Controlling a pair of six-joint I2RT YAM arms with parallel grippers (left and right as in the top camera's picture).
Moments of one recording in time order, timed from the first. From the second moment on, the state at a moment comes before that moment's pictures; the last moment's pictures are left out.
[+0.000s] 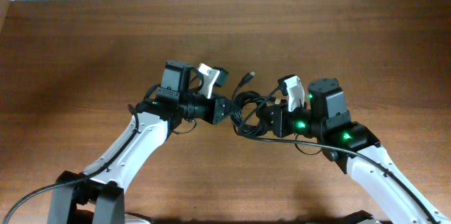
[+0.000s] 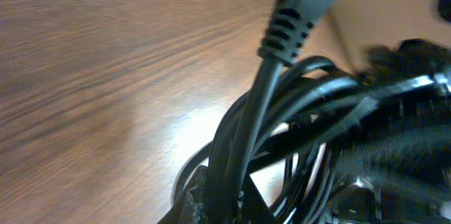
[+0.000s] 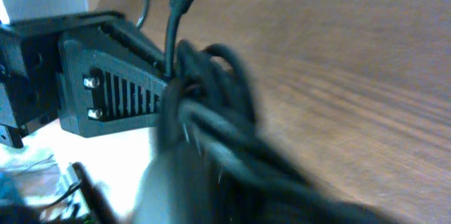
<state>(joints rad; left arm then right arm) -0.31 1.53 0.90 -0.26 0.84 -0.18 0.36 1.23 0.75 -0.25 -0.59 0.34</state>
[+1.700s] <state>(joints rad) -0.56 1.08 0.92 -0.61 0.46 -0.59 0.12 1.18 0.74 -0.07 -0.92 0.17</state>
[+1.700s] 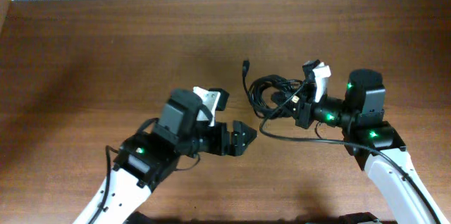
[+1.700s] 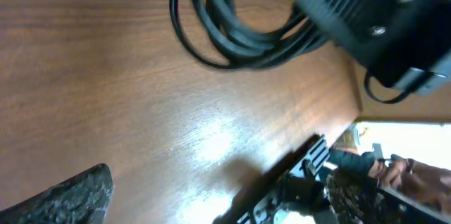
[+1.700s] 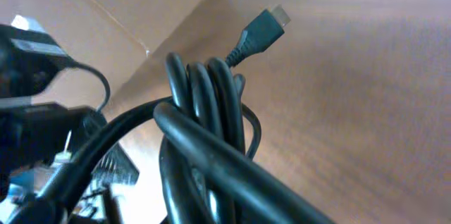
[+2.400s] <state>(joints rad) -0.69 1.30 0.92 -0.32 0.21 -1.09 0.14 1.17 0.74 -0.08 -0.93 0.07</state>
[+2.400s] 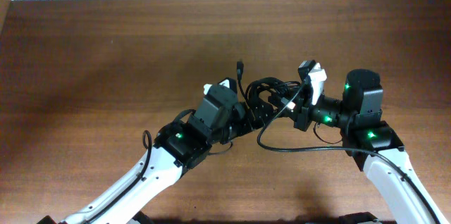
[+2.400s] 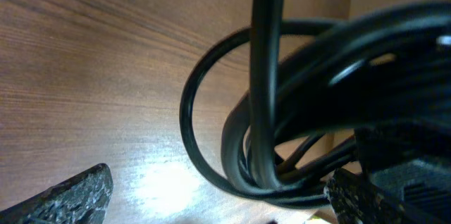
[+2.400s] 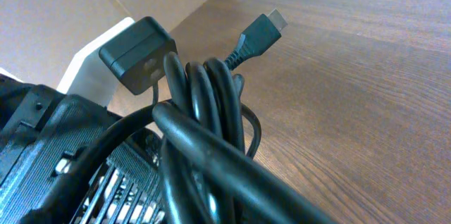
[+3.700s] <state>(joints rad) -0.70 1.30 0.93 -0.26 0.13 -1.13 0.15 1.18 0.74 -0.07 -0.99 0.07</state>
